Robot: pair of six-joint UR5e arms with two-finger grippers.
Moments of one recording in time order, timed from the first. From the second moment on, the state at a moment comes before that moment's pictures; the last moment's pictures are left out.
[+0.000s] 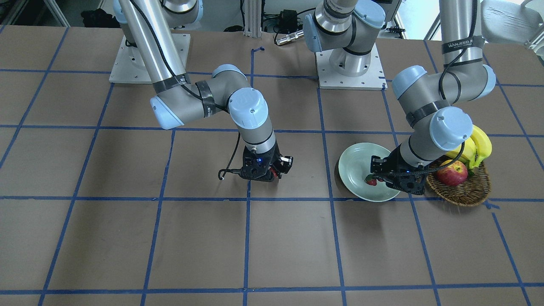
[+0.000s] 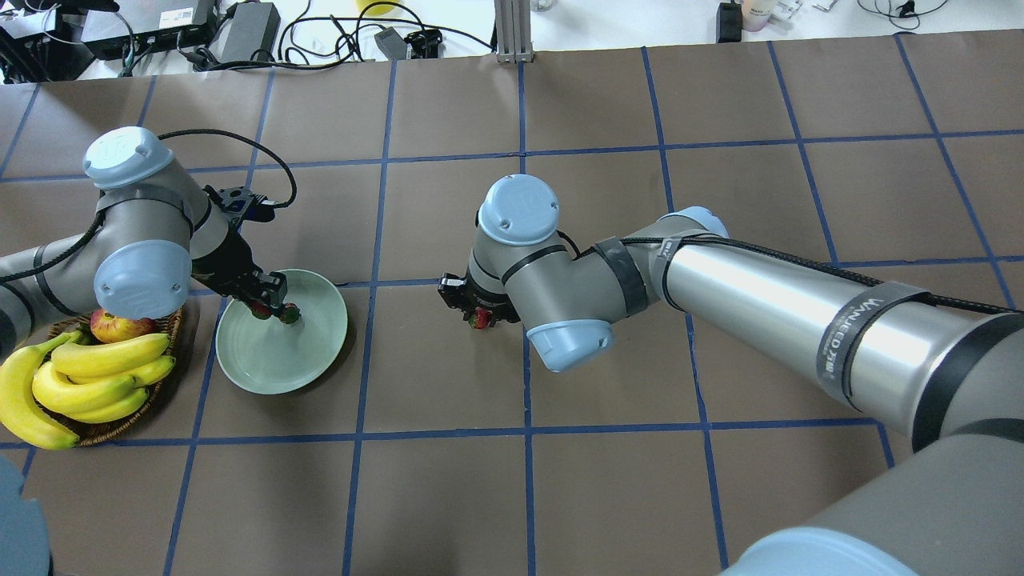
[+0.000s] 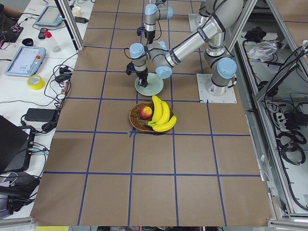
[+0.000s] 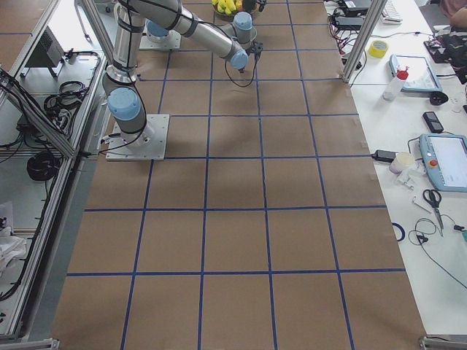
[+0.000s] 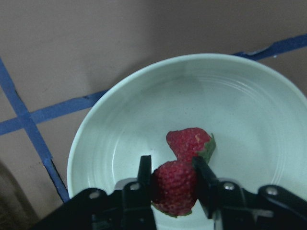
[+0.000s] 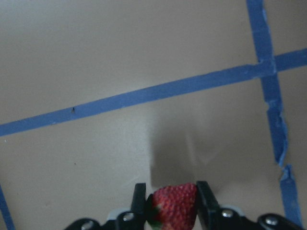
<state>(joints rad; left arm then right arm) -1.28 -1.85 -1.99 -0.98 1.57 0.53 2.03 -1.05 1.81 -2.47 -1.37 0.70</state>
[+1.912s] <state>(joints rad) -1.75 -1.91 -1.90 -0.89 1.45 -0.26 1.76 -1.59 1.59 -1.65 -1.61 0.17</state>
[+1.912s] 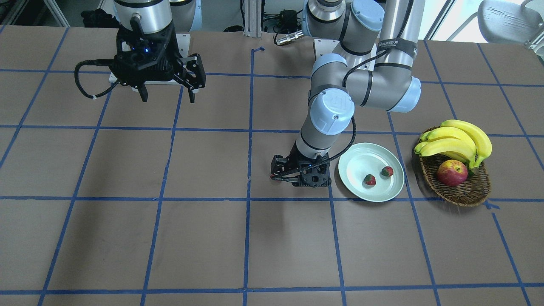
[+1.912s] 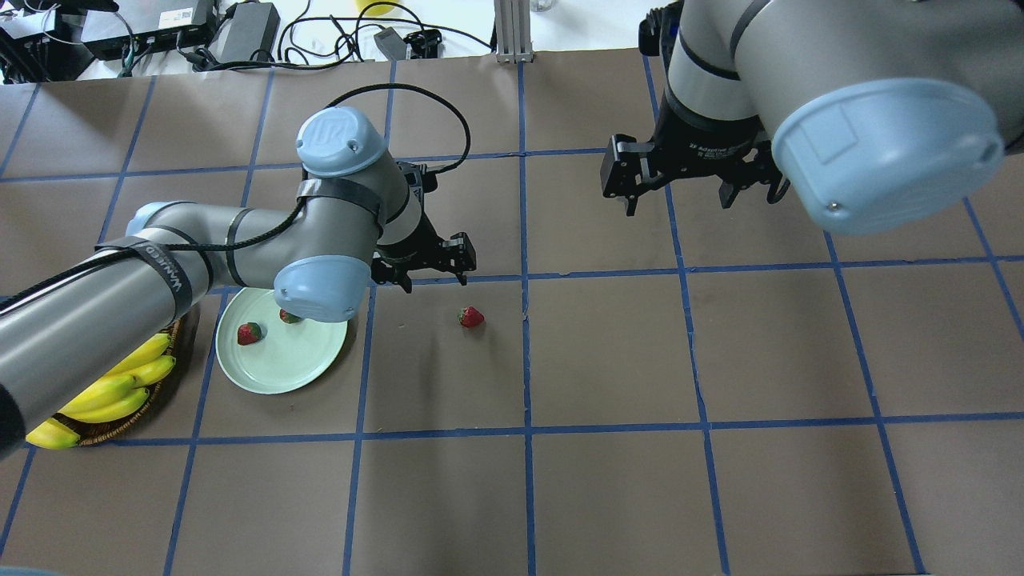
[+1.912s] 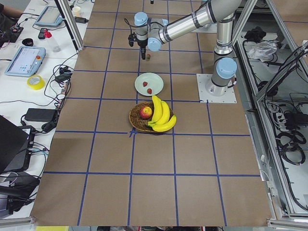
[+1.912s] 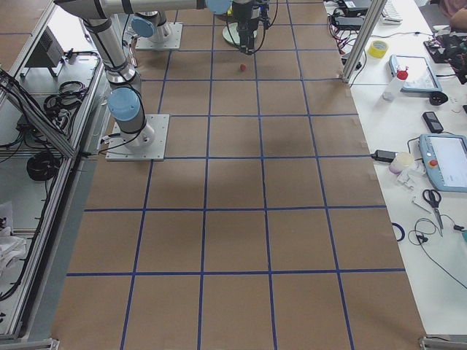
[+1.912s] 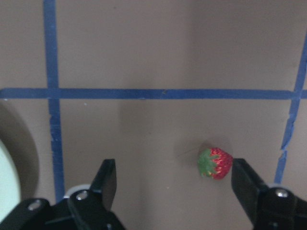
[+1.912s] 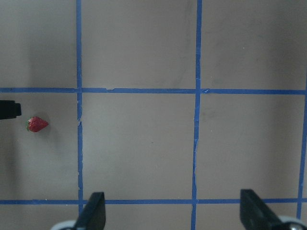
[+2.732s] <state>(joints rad) -1.83 -2.00 -1.91 -0.84 1.48 -0.32 1.66 -1.51 1.42 -1.61 -1.61 0.10</state>
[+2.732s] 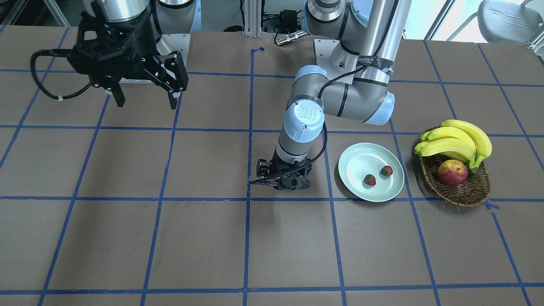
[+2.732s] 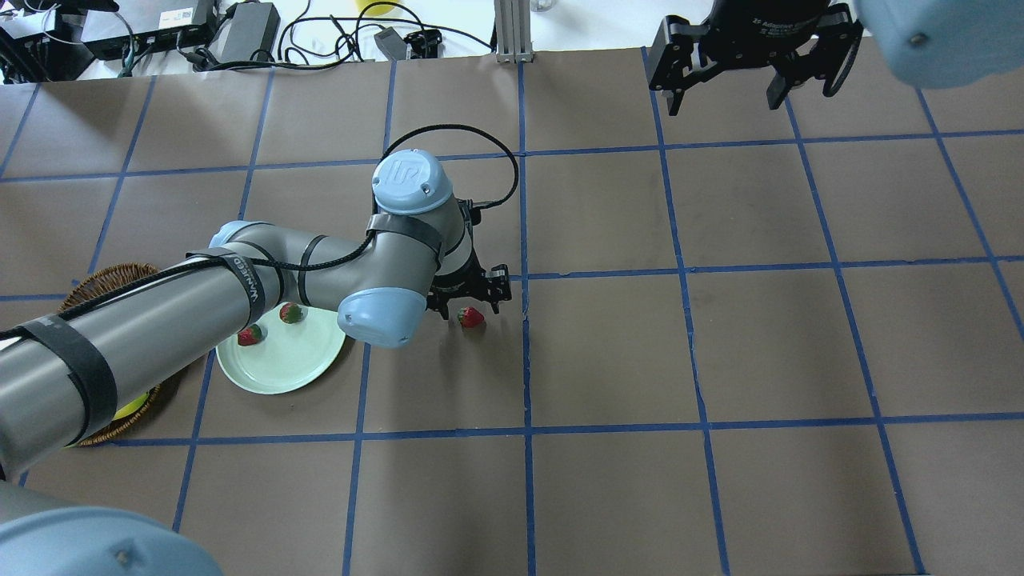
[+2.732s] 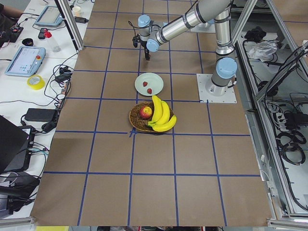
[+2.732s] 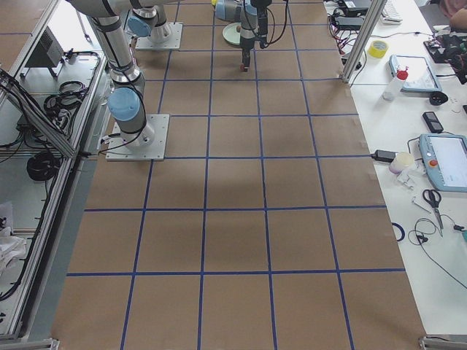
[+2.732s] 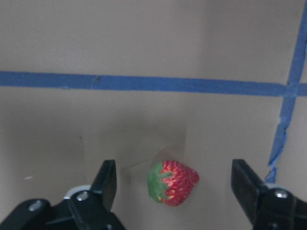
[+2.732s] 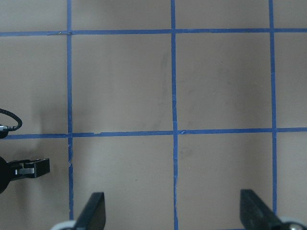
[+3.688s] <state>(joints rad) -1.84 -1.99 -1.92 -0.84 1.48 -0.28 1.66 -1.54 1.49 -1.68 -1.57 0.08</state>
